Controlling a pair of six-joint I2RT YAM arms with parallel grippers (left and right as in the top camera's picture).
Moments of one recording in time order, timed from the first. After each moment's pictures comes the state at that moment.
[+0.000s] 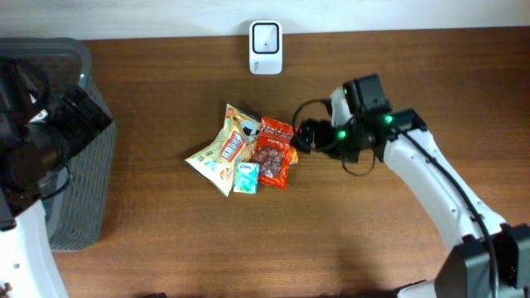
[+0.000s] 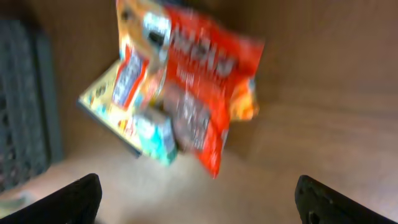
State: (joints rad) left arm 0.19 1.42 2.08 -1.57 -0.03 -0.55; right arm 0.26 1.63 1.29 -0.79 -0.45 0.43
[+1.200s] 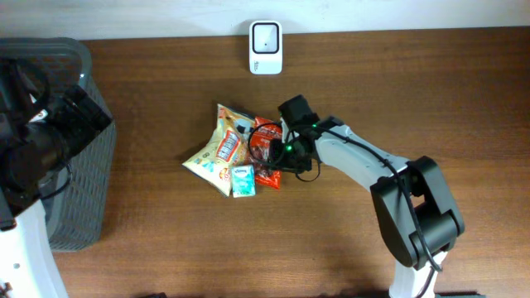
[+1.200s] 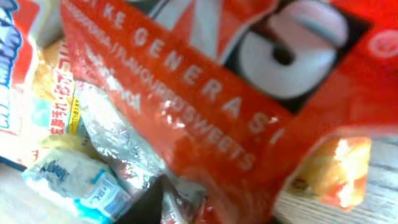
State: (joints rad) left arm 0.19 1.42 2.08 -1.57 -0.03 -0.55; right arm 0.49 1.99 1.30 -0.58 -0.35 0.55
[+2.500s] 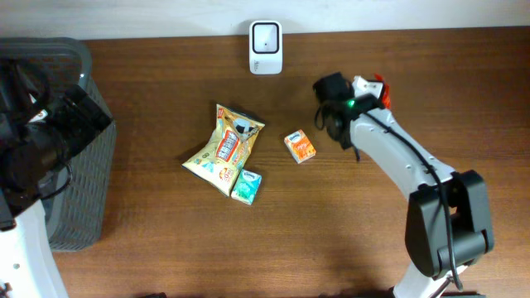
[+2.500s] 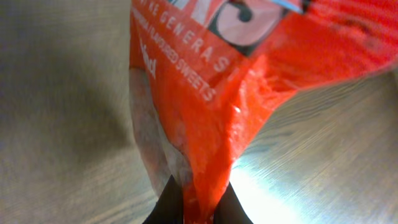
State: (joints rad) left arm 0.19 1.42 2.08 -1.57 -0.03 -0.55; right arm 0.34 1.87 1.37 -0.86 0.70 0.56
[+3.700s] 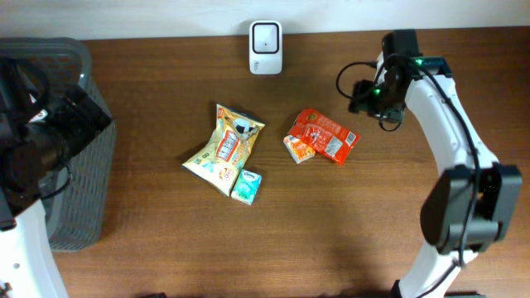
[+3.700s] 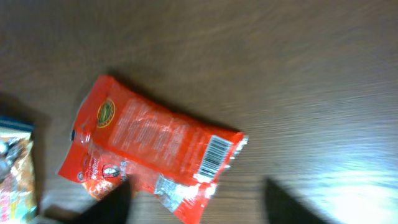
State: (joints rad) left arm 0.19 1.42 2.08 -1.57 -0.03 -0.55; right arm 0.02 1.98 1.69 -1.01 -0.19 0.27
